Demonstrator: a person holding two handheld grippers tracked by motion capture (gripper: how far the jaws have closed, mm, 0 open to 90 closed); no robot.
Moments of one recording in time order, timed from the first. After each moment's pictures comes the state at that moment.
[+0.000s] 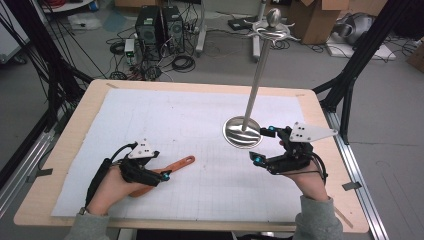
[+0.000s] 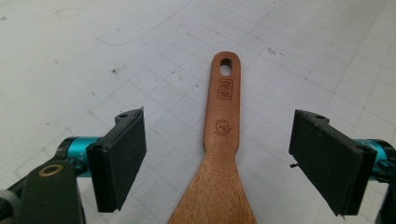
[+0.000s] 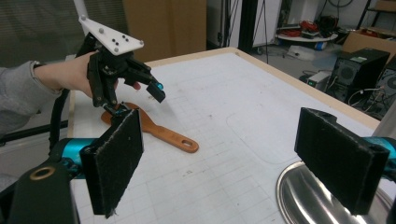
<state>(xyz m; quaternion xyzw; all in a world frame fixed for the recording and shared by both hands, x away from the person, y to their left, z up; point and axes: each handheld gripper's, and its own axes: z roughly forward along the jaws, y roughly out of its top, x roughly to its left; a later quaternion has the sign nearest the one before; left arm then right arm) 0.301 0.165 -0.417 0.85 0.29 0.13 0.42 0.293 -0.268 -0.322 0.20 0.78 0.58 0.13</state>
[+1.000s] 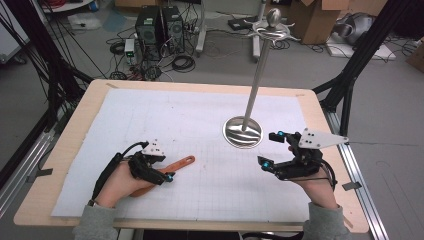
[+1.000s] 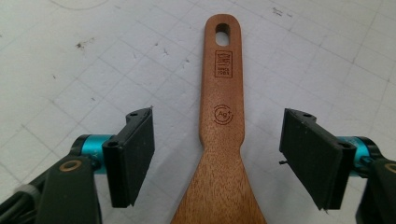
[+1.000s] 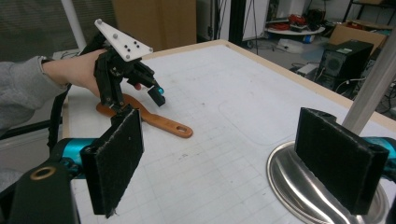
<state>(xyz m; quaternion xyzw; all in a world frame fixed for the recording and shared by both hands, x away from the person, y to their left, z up) 0.319 0.152 -0.429 0.89 0.27 0.09 0.36 0.278 -0.285 -0.325 0.22 0.78 0.57 0.15</state>
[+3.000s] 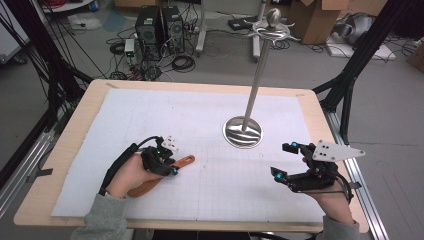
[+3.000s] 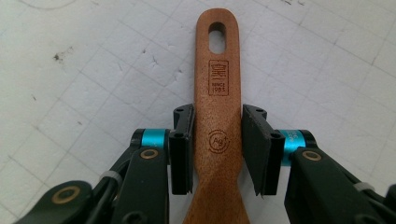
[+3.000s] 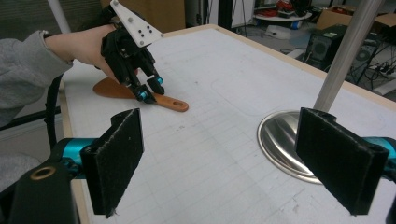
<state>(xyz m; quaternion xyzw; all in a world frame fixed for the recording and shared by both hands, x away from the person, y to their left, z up) 0.337 0.120 -0.418 0.93 0.26 0.08 0.27 0.251 -0.312 -0.330 0.24 0.78 0.55 0.15</state>
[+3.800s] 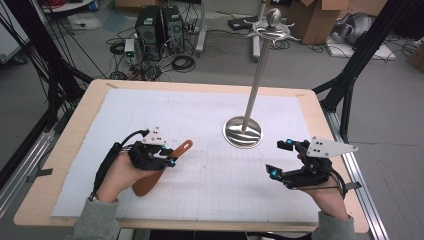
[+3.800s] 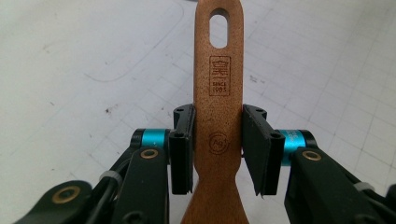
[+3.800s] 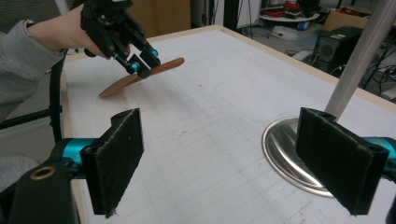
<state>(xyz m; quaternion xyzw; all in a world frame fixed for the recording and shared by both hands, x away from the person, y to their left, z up) 0.314 0.141 -0.372 0.87 0.26 0.12 0.39 0.261 -0.302 -0.330 0.23 0.79 0.55 0.15</state>
